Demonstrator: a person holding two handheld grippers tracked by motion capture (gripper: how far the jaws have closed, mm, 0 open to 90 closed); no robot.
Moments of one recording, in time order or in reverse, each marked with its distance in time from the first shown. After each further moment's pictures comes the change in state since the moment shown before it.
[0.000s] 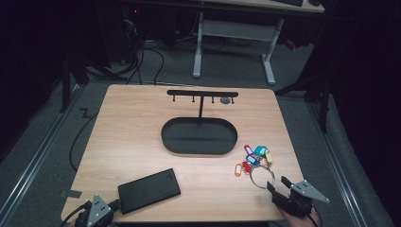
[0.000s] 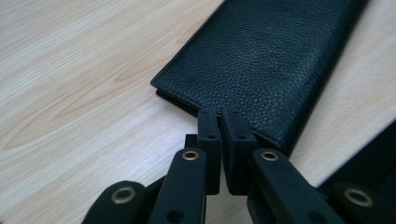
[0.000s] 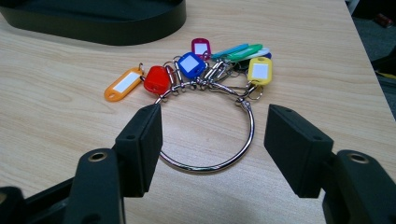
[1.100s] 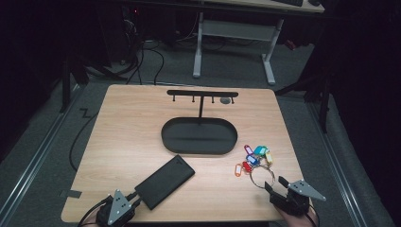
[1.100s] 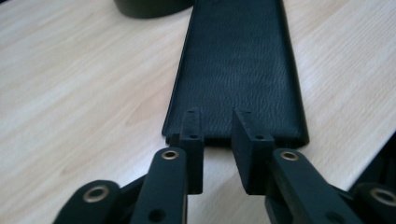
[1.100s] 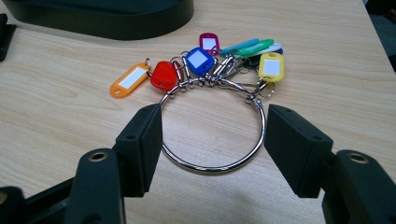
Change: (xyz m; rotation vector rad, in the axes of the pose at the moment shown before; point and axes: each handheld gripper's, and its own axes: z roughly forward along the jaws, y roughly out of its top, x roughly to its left) left arm -0.028 0.042 0.019 -0.112 -0.045 0.081; right arm 0.002 -0.001 0.006 0.017 0.024 -0.006
